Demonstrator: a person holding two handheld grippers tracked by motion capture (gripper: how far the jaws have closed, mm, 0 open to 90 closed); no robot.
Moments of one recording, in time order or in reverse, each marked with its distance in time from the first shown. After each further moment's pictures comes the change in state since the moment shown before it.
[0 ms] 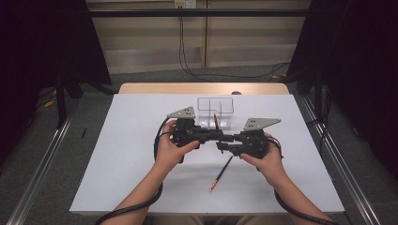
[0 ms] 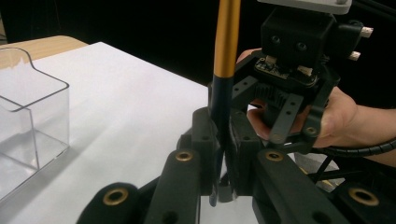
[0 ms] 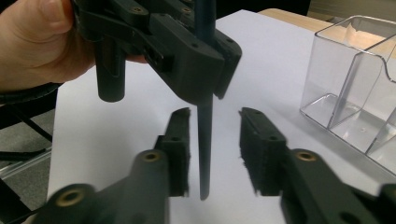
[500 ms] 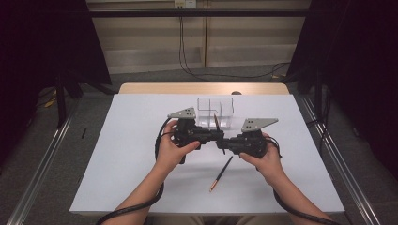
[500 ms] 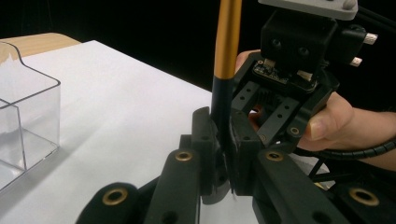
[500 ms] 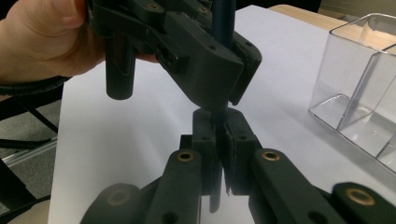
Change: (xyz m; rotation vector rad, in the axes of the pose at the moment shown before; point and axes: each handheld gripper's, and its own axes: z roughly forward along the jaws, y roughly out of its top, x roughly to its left) left arm 0.001 -0.003 0.006 -0.014 -0.024 -0.024; right arm 0.002 0.001 0.005 0.023 0.025 -0.021
